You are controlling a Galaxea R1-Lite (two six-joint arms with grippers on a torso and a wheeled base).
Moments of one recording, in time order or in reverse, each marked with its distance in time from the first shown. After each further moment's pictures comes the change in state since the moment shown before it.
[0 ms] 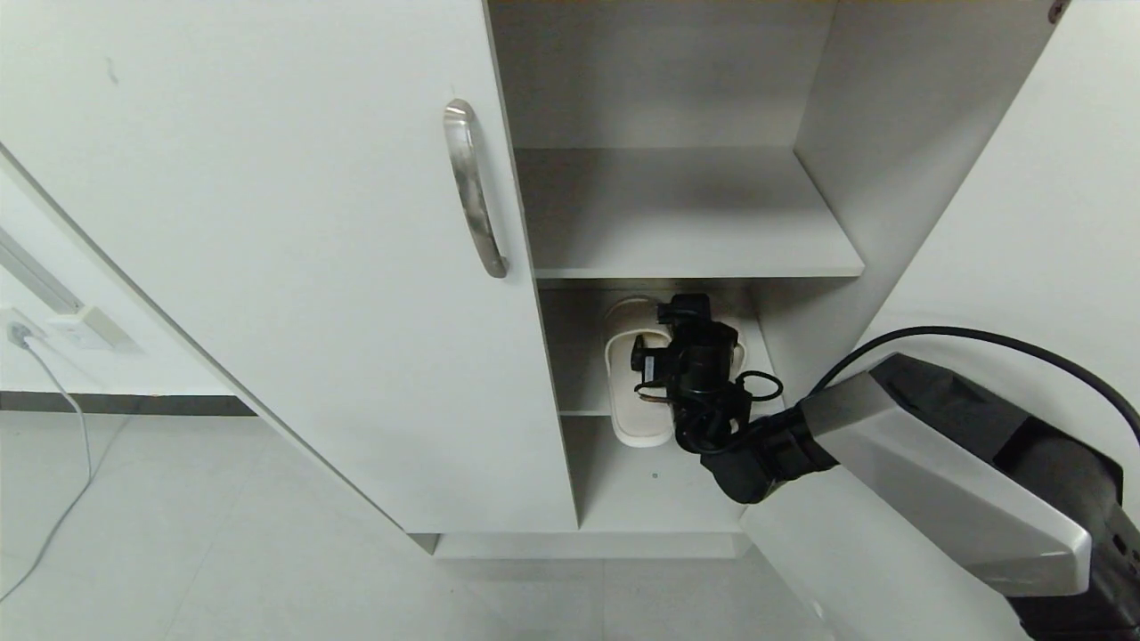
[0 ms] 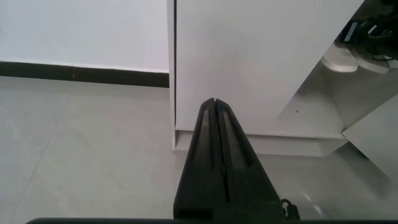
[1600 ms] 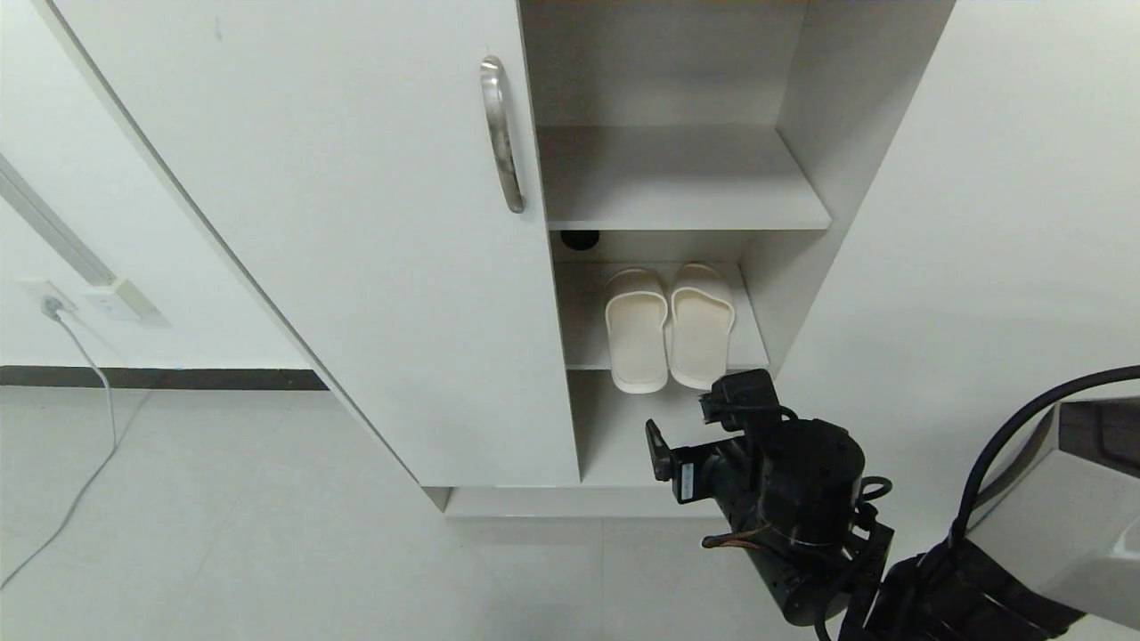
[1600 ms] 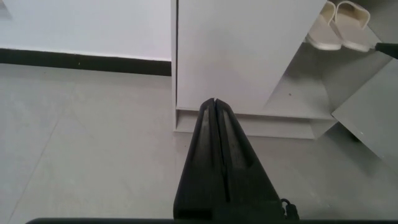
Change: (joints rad) left arm -0.001 0.000 0.000 0.000 -0.004 0.000; right arm 0.201 -0.399 0.877 -0.408 0.029 -0.001
